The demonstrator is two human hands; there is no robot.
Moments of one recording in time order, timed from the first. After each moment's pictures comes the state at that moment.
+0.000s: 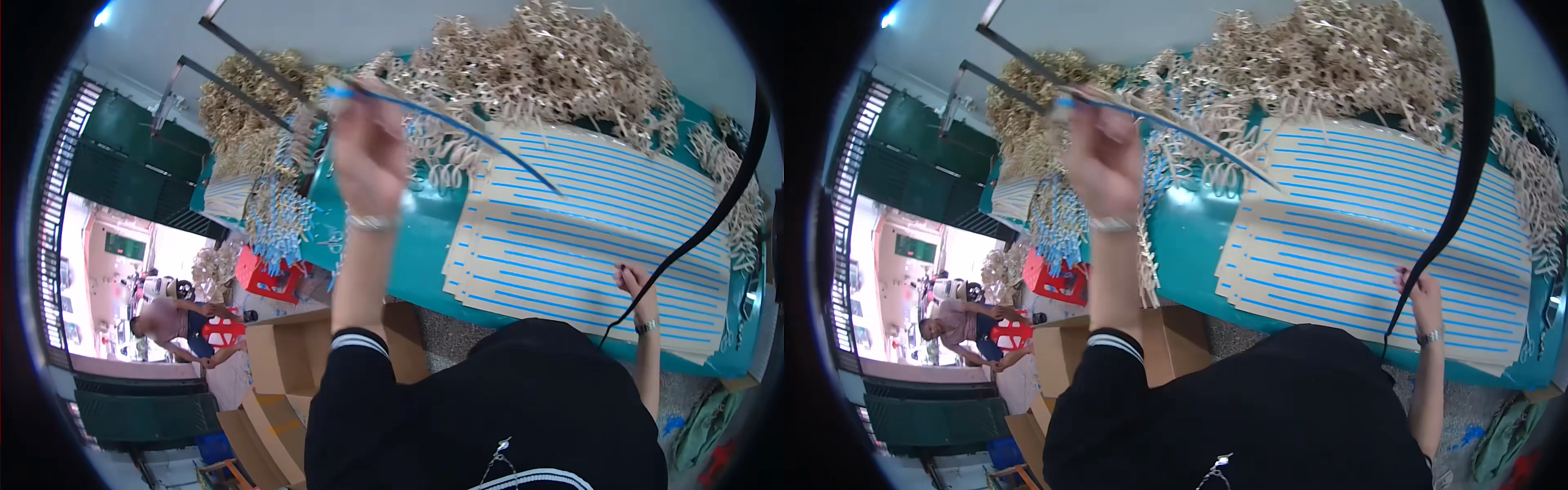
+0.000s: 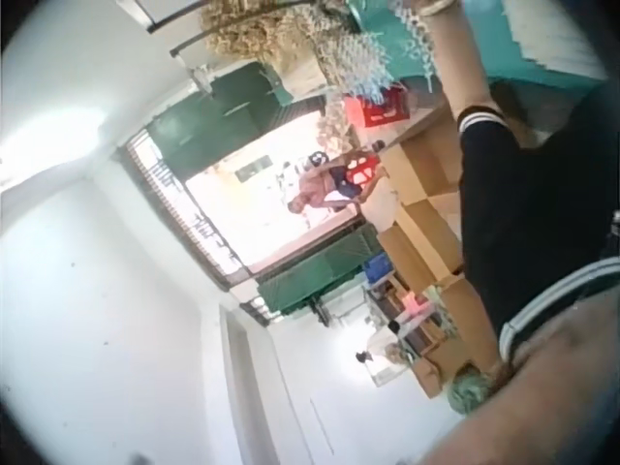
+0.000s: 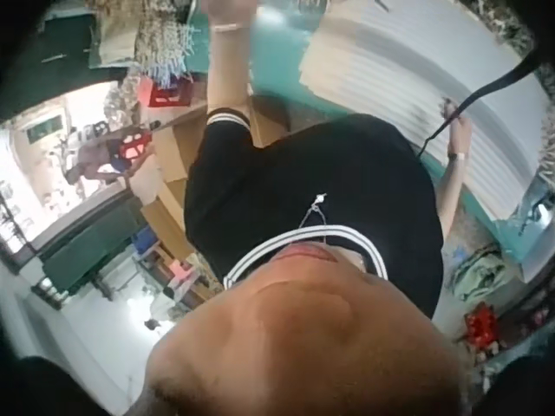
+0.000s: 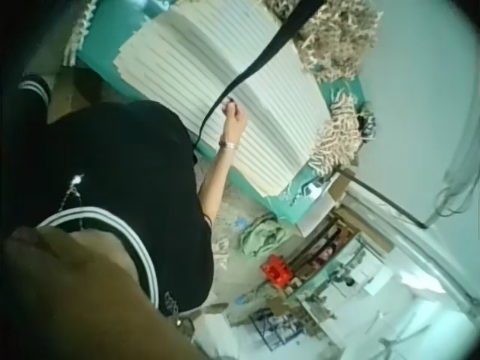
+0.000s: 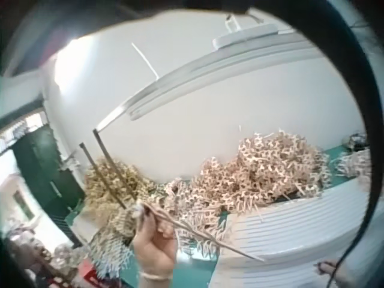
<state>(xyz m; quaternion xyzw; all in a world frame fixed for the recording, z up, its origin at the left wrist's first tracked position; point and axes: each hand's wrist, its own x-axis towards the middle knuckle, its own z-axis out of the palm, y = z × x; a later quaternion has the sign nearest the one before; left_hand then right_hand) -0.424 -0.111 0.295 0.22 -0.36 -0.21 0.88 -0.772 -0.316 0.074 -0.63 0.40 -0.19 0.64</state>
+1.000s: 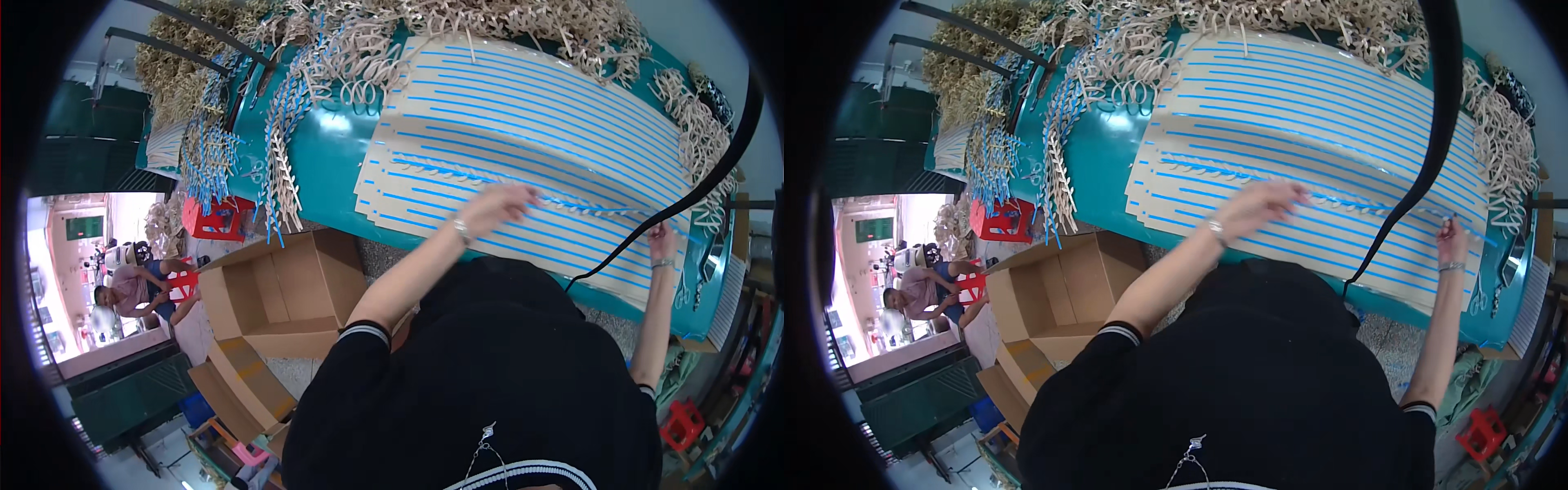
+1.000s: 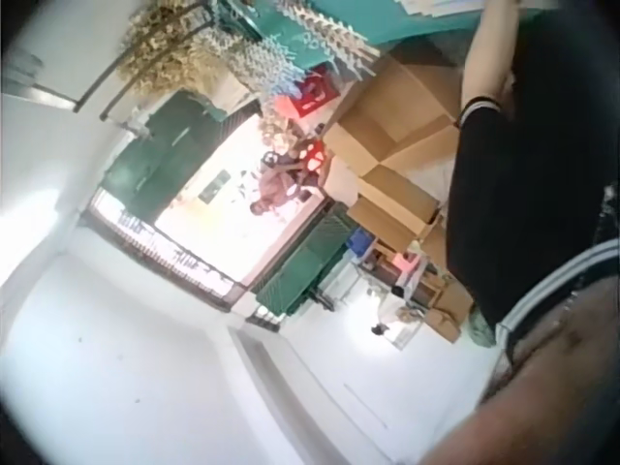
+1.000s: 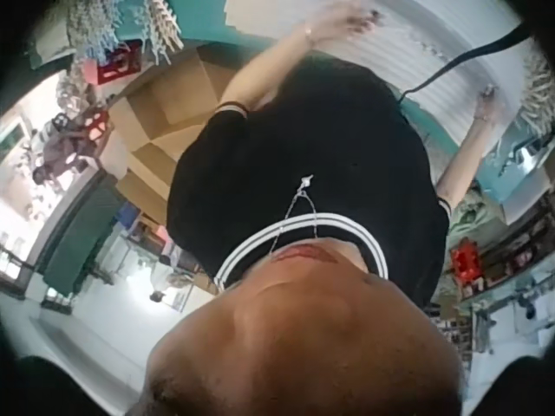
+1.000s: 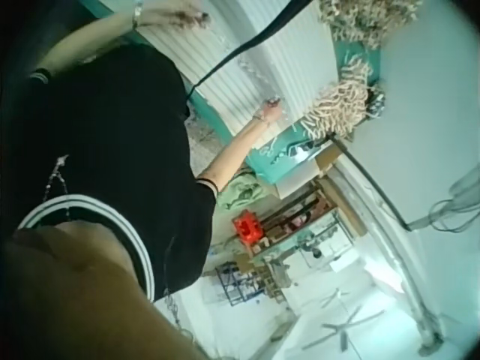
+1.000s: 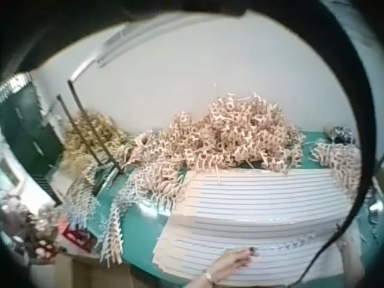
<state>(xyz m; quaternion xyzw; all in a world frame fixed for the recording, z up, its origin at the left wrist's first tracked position) -0.634 -0.221 0.032 0.40 -0.12 -0.67 0.61 -1.000 -0.563 -0.056 -0.31 0.47 -0.35 0.75</state>
